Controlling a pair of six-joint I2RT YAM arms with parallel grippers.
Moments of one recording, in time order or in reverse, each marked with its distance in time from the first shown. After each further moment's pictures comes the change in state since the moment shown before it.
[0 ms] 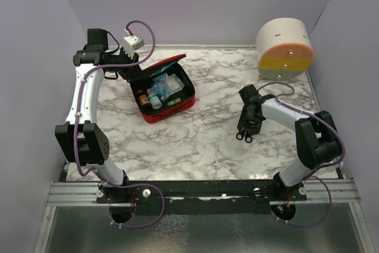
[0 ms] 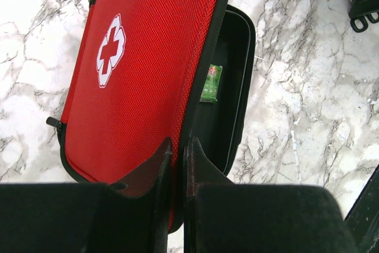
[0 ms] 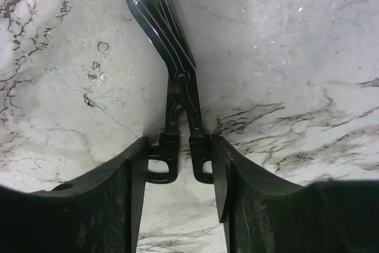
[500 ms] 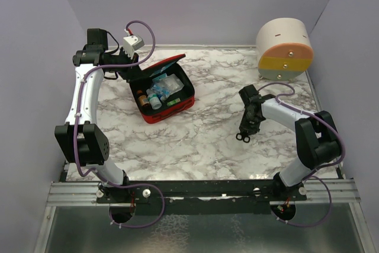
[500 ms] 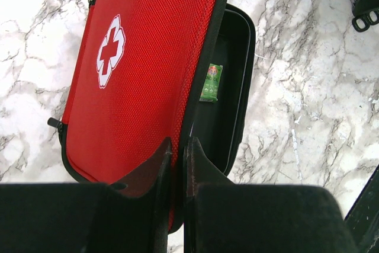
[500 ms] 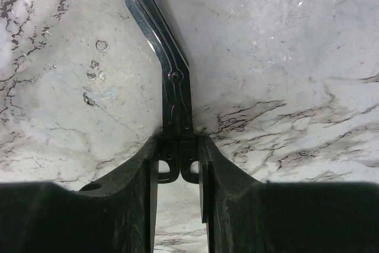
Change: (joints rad) left arm 0.000 -0.004 0.000 -0.005 -0.007 0.003; right arm 0.000 0.000 0.000 -0.008 -0.003 0.019
